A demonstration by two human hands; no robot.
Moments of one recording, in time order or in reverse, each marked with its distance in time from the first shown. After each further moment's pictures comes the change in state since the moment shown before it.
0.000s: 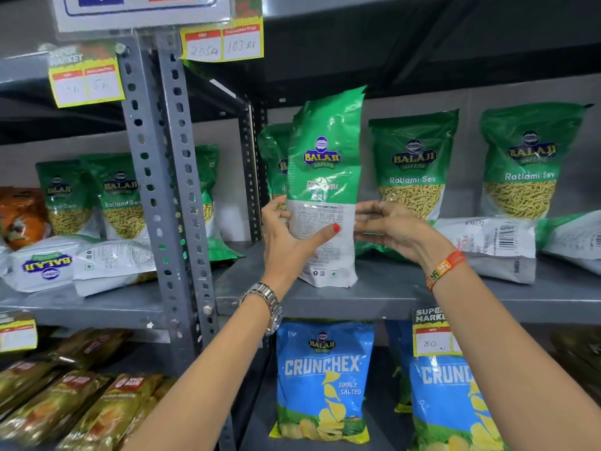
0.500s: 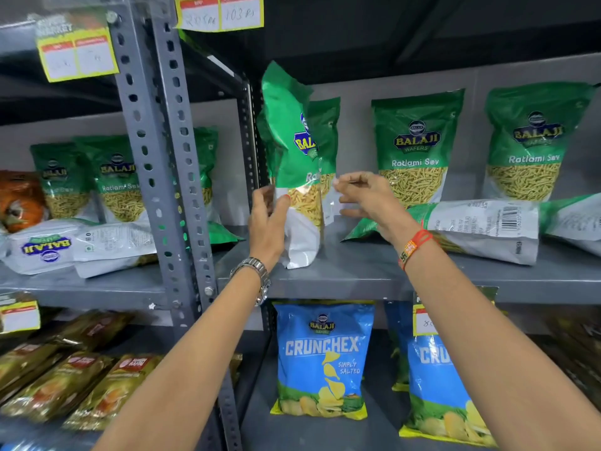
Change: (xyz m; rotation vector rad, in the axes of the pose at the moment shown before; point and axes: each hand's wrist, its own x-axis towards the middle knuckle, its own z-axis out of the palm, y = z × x) left_hand 0.017 -0.020 -0.016 -0.073 0.128 -0.044; right_hand 0.017 0.003 0.038 -0.139 0.198 -0.173
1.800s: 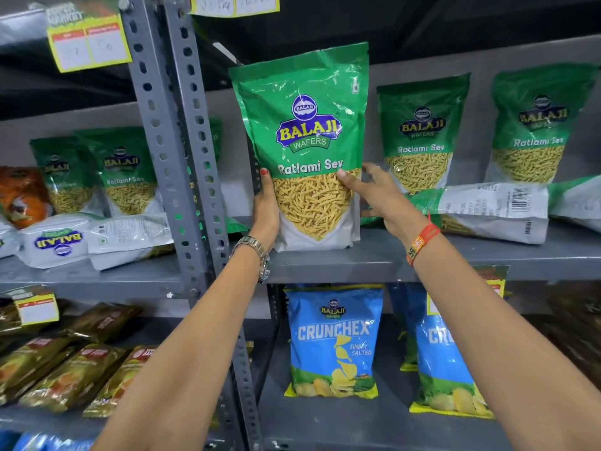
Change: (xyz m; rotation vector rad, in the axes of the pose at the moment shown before) left_hand 0.019 0.006 -0.016 -0.024 -0.082 -0.377; right_hand -0.017 0.006 0.012 -0.082 -0.004 -0.003
